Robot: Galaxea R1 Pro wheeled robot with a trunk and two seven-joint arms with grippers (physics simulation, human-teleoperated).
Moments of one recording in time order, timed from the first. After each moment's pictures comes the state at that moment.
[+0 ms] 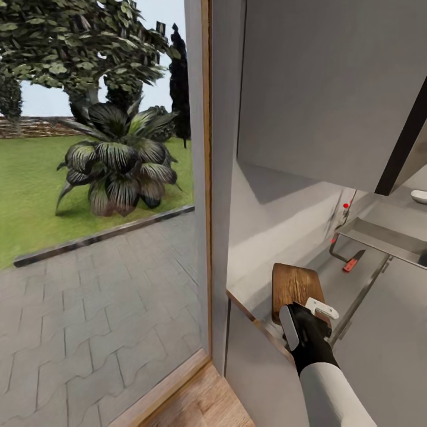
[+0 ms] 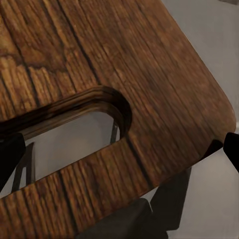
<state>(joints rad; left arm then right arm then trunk) 0.00 0.07 0.00 -0.50 0.04 -0.20 -0.01 -0.65 0.17 -0.30 -0.86 -0.13 0.47 -0.78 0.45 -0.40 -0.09</state>
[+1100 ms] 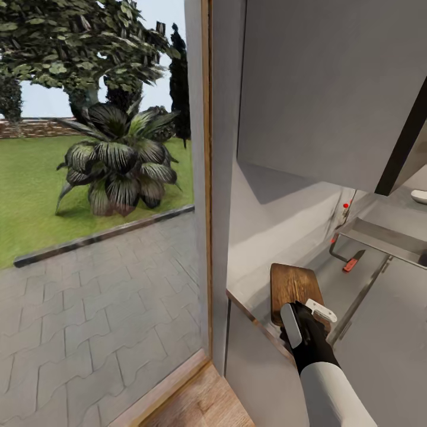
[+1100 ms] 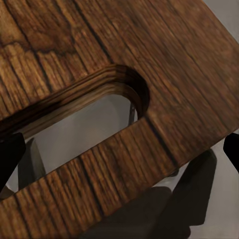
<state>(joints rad) 0.00 0.07 0.00 -0.50 0.05 -0.20 -0.01 -0.65 0.17 -0.31 -0.87 -0.25 0.47 -0.78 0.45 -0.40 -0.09</state>
